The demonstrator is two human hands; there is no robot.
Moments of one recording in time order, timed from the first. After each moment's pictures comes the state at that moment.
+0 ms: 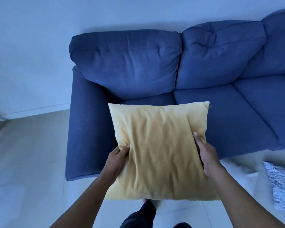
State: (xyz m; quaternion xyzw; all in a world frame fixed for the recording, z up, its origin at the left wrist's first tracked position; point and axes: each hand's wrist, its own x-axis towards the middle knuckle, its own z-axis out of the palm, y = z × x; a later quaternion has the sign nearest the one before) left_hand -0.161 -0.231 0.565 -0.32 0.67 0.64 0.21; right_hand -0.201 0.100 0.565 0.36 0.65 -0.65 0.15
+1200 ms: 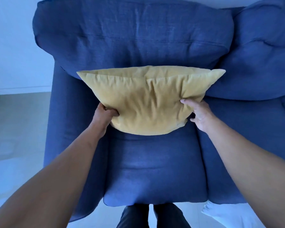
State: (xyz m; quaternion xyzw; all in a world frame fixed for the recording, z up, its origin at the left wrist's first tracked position) left_hand -0.540 -0.317 0.461 -0.40 0.65 0.64 0.12; right_hand -0.623 0.022 0.476 0.28 0.66 -0.64 0.28
